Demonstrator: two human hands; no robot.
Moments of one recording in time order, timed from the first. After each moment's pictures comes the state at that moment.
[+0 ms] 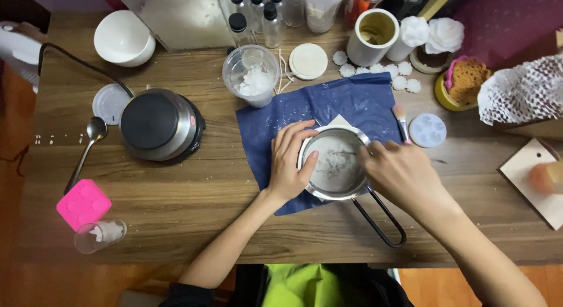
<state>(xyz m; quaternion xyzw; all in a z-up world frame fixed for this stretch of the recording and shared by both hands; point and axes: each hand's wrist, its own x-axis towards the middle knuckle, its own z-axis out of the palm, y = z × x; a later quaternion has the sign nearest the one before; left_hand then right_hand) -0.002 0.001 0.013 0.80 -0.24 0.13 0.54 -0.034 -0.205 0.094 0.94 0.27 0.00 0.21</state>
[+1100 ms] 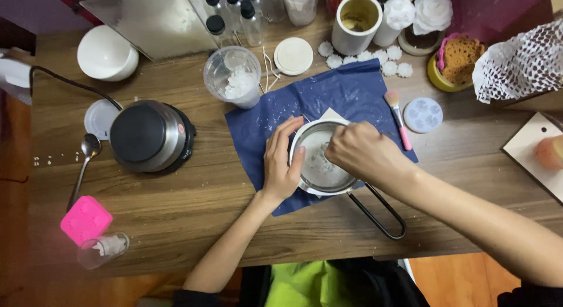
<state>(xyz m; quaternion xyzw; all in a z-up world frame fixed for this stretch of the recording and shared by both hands) -0.003 0.000 0.017 0.78 -0.23 0.09 0.57 -0.010 -0.176 0.077 0.87 0.39 0.07 0.31</state>
